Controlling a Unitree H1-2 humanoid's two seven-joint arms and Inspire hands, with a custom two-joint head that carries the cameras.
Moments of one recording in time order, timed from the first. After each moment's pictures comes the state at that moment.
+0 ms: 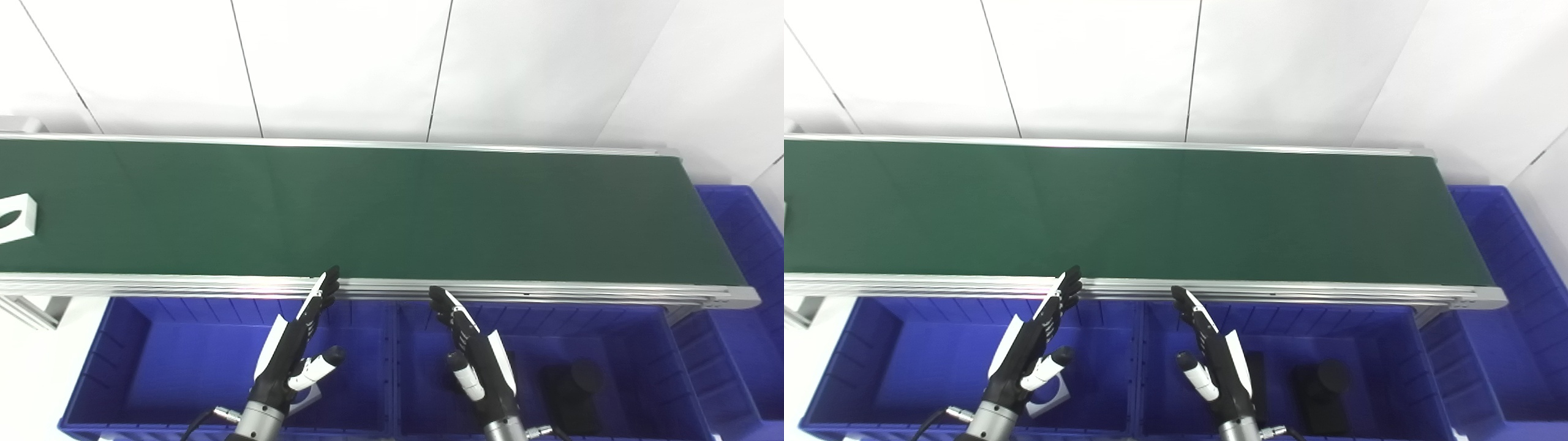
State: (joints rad) left arm 0.14 0.16 -0.45 0.19 0.10 -0.44 0.15; right arm 0.20 -0.04 0.30 0.22 -0.13 -0.42 -0.09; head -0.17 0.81
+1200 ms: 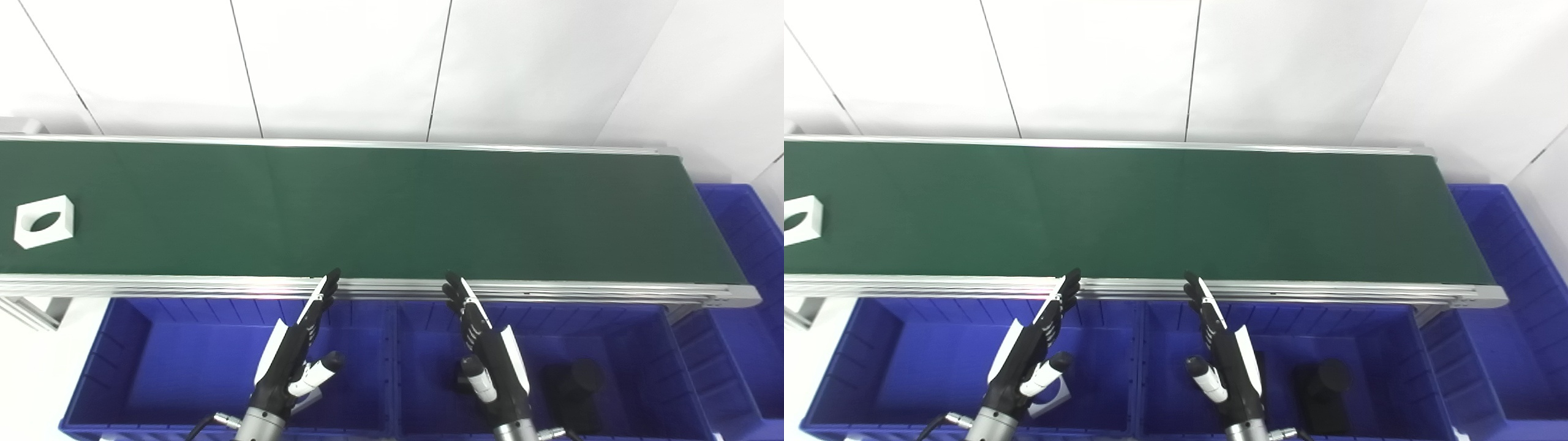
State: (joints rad) left arm 0.18 0.15 -0.44 0.15 0.09 -0.44 0.12; right arm 0.25 -0.06 0.31 0.08 -0.10 -0.42 -0.08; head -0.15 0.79
